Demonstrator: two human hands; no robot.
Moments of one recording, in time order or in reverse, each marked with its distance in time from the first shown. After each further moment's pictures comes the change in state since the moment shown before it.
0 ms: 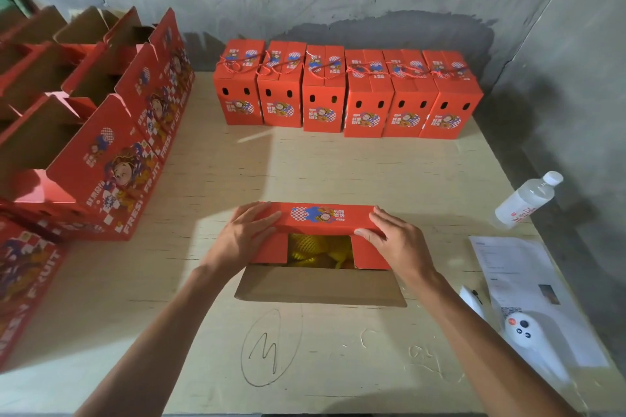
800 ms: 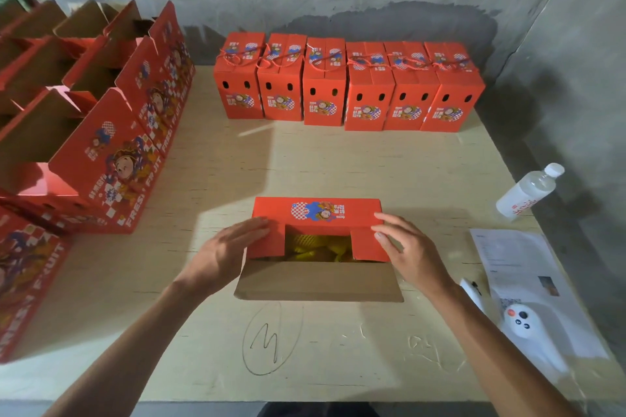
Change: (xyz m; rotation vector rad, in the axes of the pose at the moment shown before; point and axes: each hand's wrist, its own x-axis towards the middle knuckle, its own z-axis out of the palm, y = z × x) left_hand -0.044 -0.002 -0.020 0.050 -0.023 0.211; right_hand -0.032 0.008 -0.027 0.245 -0.144 0.030
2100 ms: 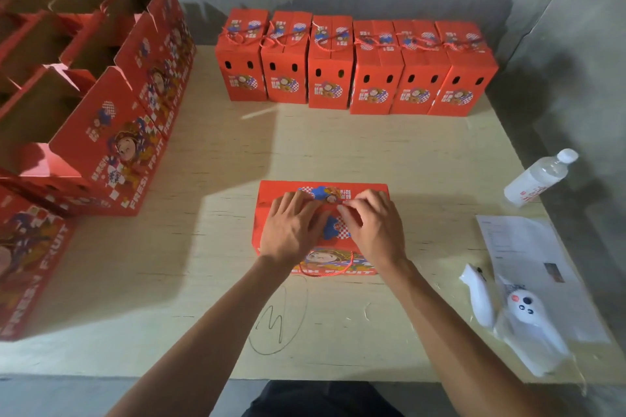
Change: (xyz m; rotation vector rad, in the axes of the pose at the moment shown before) left_hand 0.060 0.066 0.083 0.237 0.266 -0.120; right_hand 0.034 -0.044 0.067 -0.242 0.203 -0.062
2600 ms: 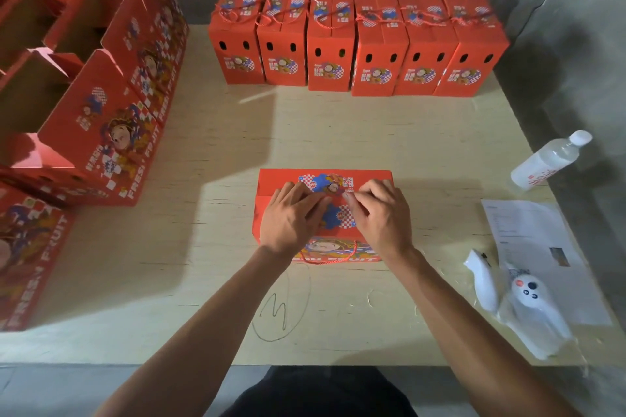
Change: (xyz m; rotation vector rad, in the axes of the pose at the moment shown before) left_hand -0.001 -0.004 -0.002 -0.096 0.045 -0.022; right_hand -0.001 0.001 -0.004 -0.018 0.030 -0.019
